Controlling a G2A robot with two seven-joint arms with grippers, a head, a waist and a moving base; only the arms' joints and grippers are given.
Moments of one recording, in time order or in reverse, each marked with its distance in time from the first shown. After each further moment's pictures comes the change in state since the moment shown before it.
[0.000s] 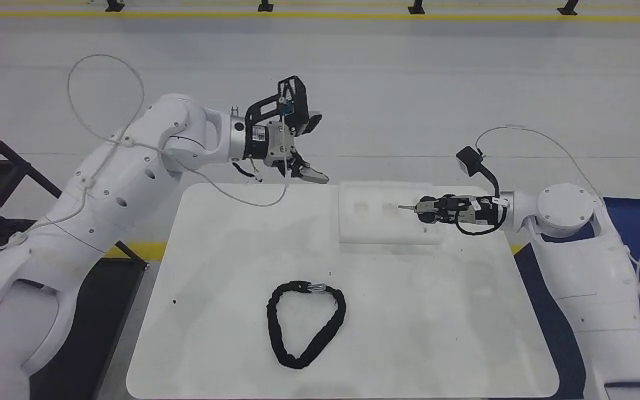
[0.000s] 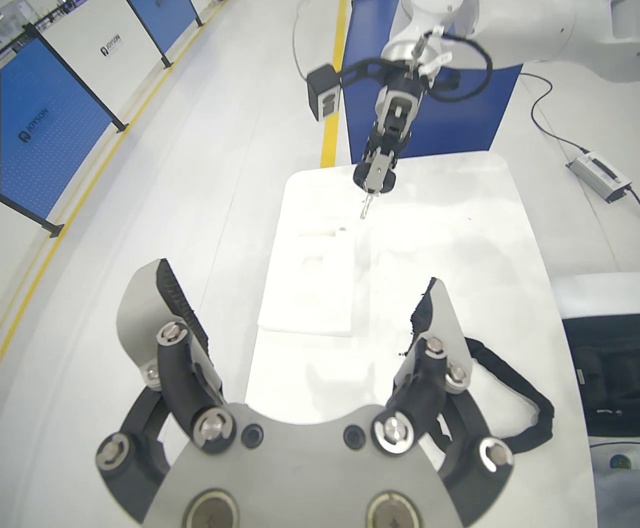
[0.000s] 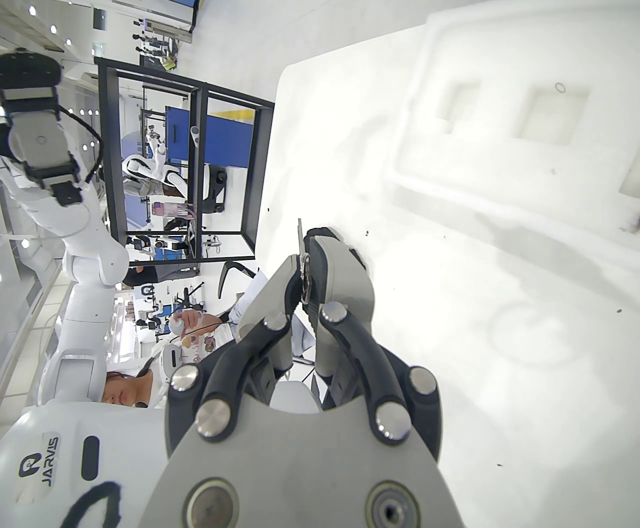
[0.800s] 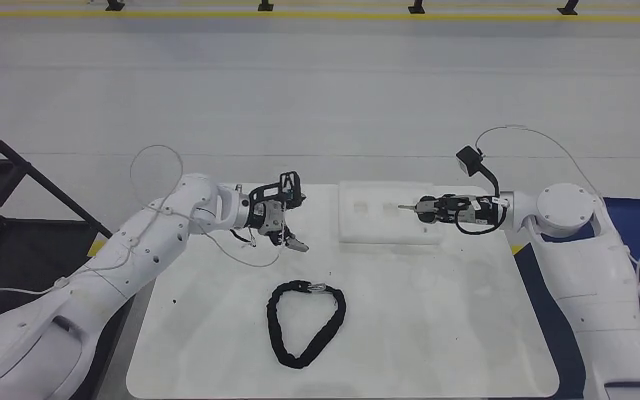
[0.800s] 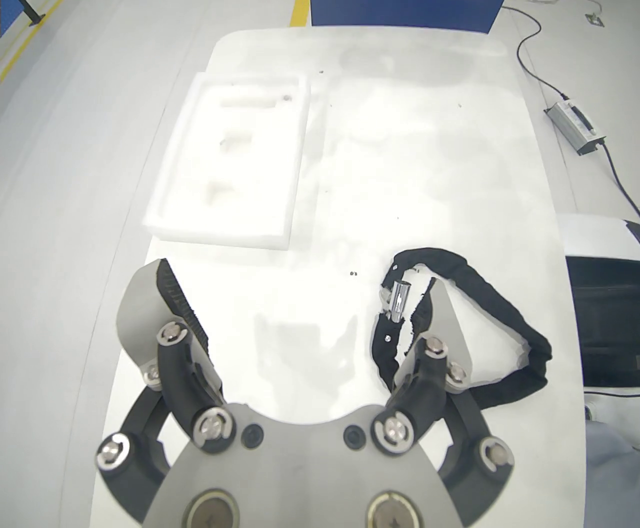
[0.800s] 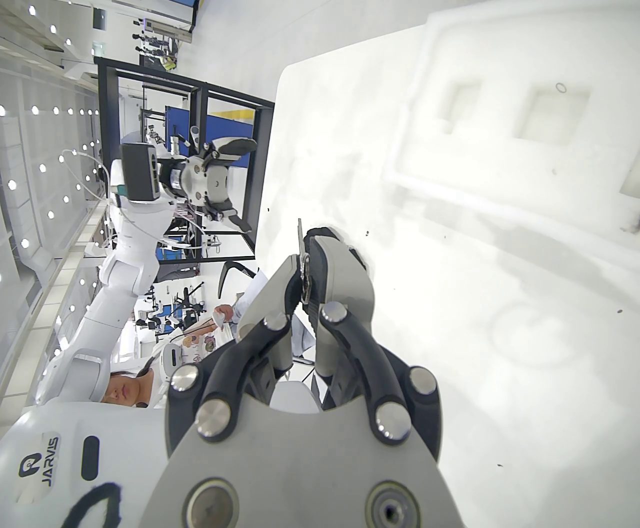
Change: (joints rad) left arm 0.280 -0.007 0.005 0.070 0.303 -0.055 0.074; right arm 0.000 0.000 0.000 0.000 0.000 0.000 0.000
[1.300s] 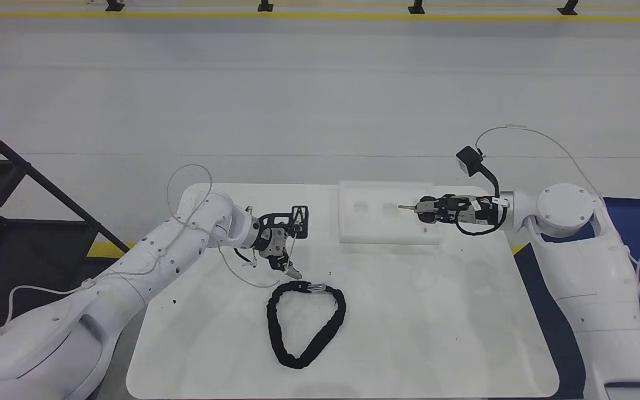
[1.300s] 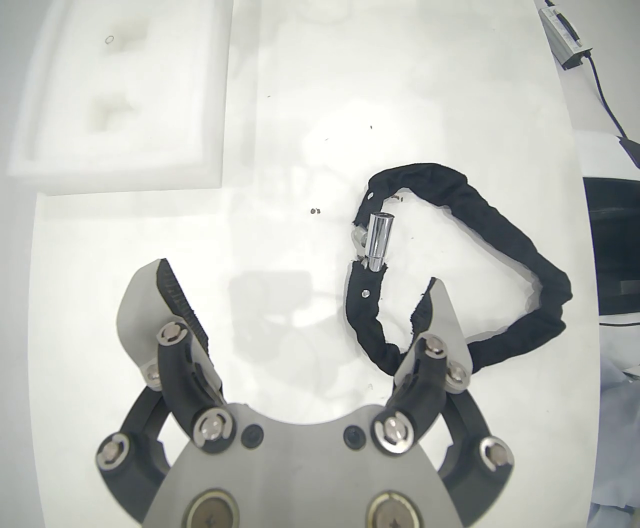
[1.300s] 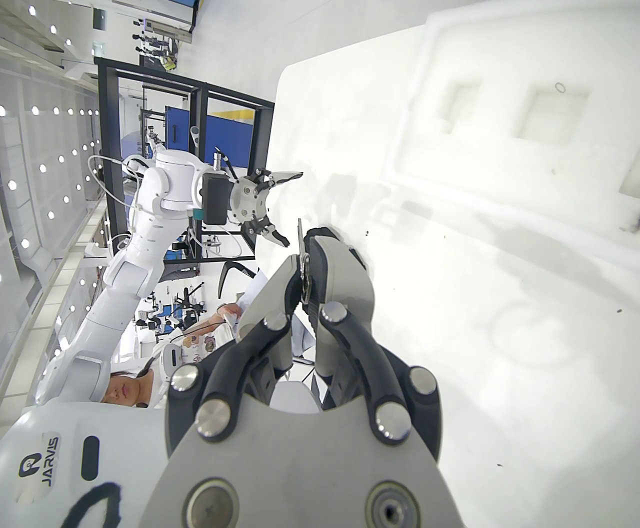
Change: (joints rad) left arm 0.008 -0.063 0.090 0.102 0.102 -0.059 0.012; right arm 0.000 0.000 0.000 0.000 0.000 0.000 0.000
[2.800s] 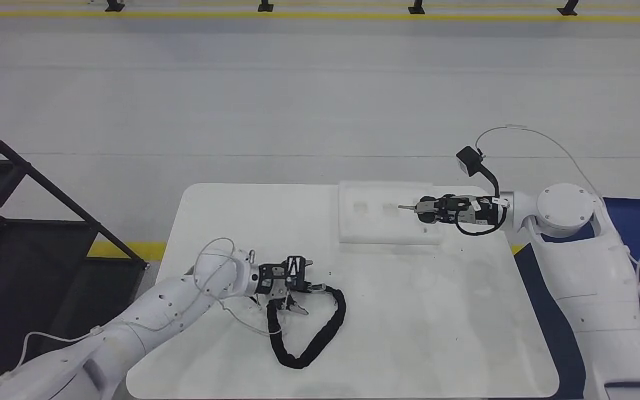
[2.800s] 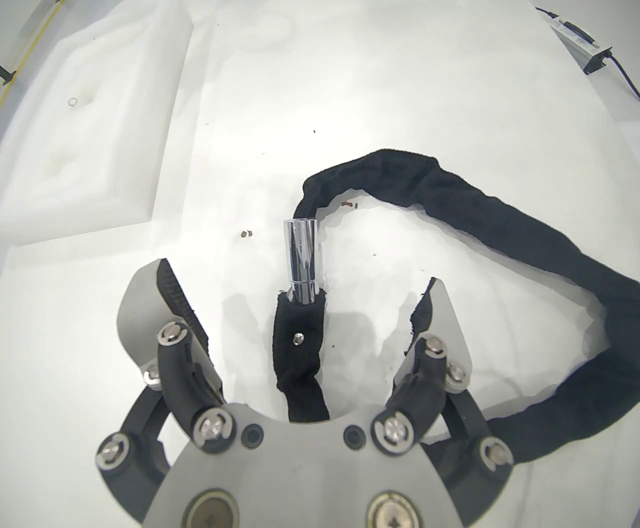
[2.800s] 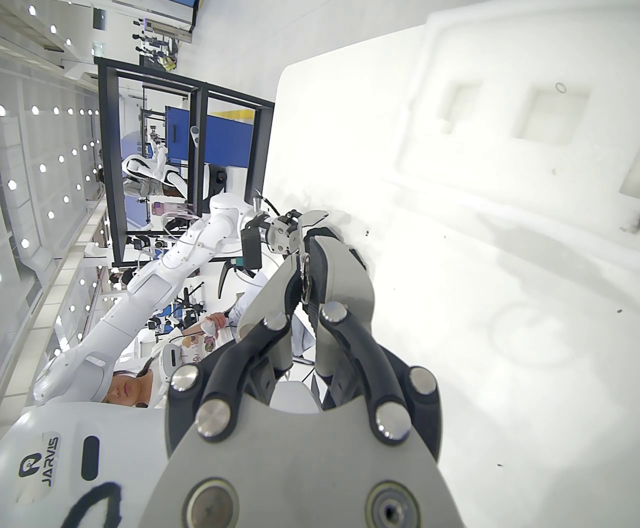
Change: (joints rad) left arm 0.277 0.025 -0.046 -0.026 0.558 0.269 0.599; right arm 0.000 0.000 0.000 0.000 0.000 0.000 0.000
